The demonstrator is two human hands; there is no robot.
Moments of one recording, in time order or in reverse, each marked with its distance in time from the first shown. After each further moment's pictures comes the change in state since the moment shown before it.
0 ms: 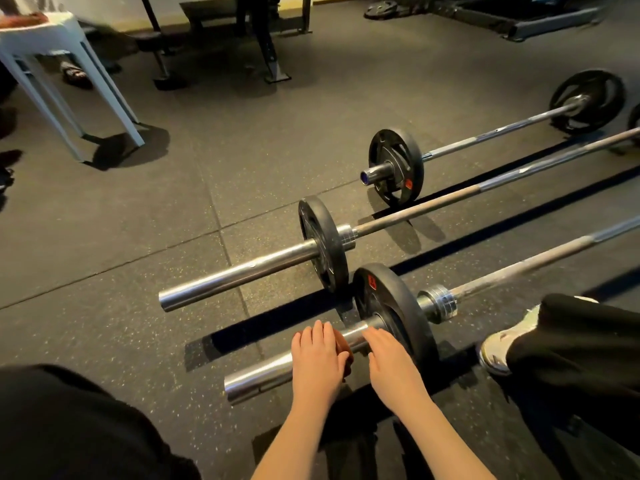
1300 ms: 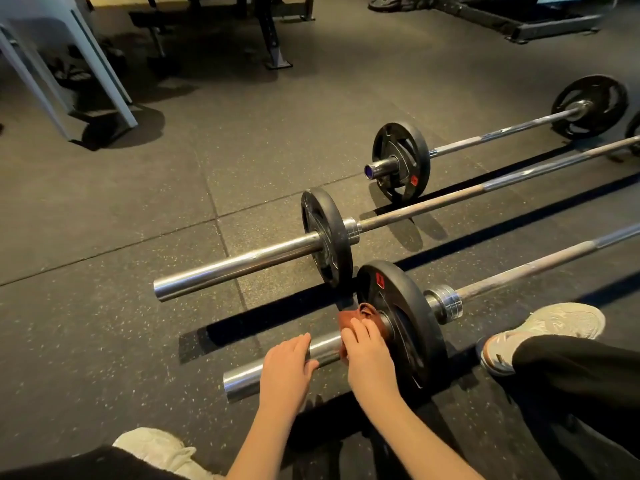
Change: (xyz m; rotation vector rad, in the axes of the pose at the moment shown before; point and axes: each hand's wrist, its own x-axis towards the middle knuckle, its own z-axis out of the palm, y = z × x) left_hand -0.012 -0.053 -0.005 -0.214 -0.035 0.024; right_hand 0.015 -0.026 0.032 -0.336 0.052 -0.107
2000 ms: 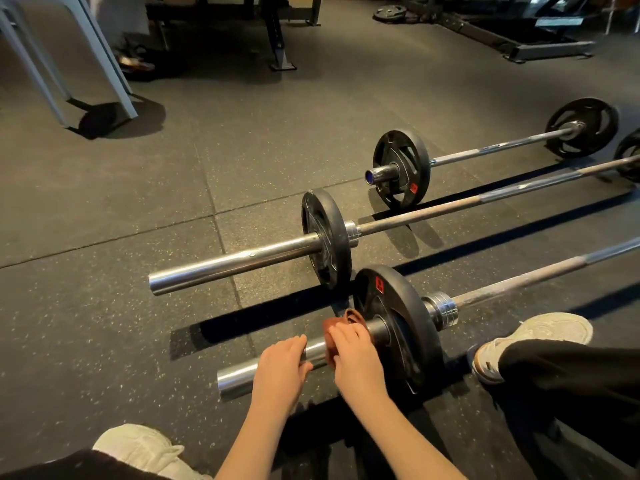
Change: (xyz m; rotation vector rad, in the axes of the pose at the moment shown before) left_hand -0.002 -0.002 -0.003 -0.045 0.039 0.036; right_hand 0.003 -0.015 -0.010 0.096 -0.072 0.000
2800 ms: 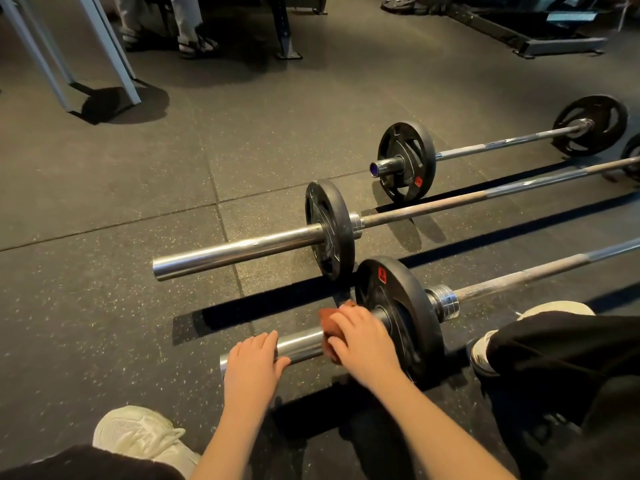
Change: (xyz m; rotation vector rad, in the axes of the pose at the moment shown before) left_hand -0.022 -0.036 -0.007 0.117 0.054 -0.128; right_hand 0.012 0.023 -0.002 -0.085 -0.027 -0.101
